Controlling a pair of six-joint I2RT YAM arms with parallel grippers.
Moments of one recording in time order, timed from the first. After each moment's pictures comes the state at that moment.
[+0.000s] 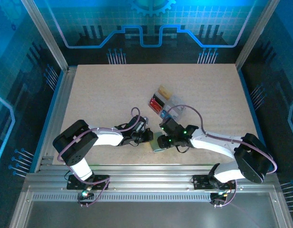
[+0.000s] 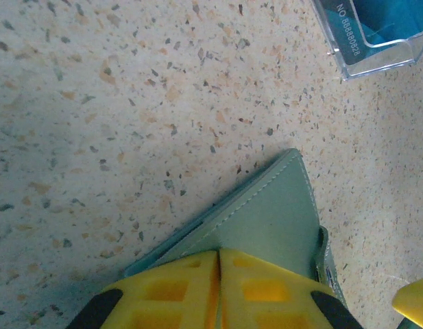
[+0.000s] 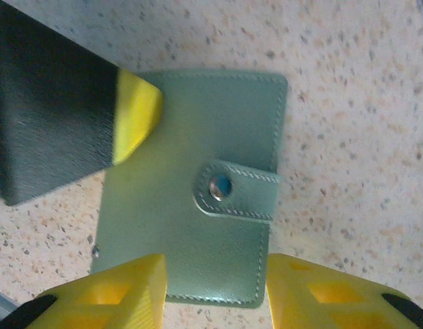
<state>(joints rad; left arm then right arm) -0.75 1.70 0.68 0.15 0.21 -0.90 0.86 1.39 0.75 -0.47 0.02 0.53</state>
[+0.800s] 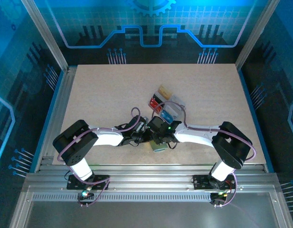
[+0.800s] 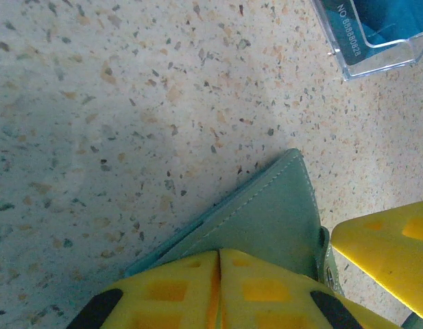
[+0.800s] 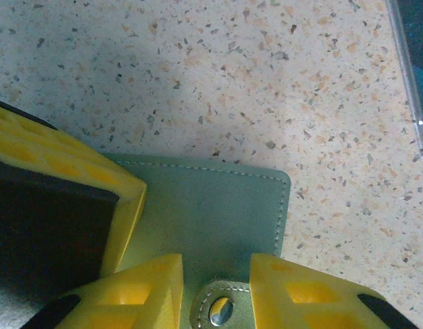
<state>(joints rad) -0.75 1.70 0.68 0.15 0.20 -0.90 0.92 1.64 0.92 -0.50 0.21 0.47</state>
